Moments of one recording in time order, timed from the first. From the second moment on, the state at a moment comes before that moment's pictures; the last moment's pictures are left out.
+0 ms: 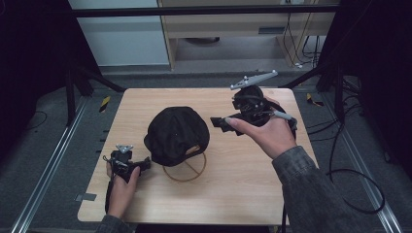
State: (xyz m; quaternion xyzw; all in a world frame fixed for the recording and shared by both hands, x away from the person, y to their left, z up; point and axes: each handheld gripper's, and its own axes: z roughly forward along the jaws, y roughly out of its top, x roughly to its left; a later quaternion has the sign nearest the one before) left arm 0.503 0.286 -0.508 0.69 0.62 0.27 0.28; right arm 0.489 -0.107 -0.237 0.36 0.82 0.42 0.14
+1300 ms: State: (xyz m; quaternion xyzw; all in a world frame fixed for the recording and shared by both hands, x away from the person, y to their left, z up) left arm 0.503 0.285 -0.508 0.69 0.62 0.27 0.28; right arm 0.474 -0.158 -0.274 0.39 0.81 0.42 0.16
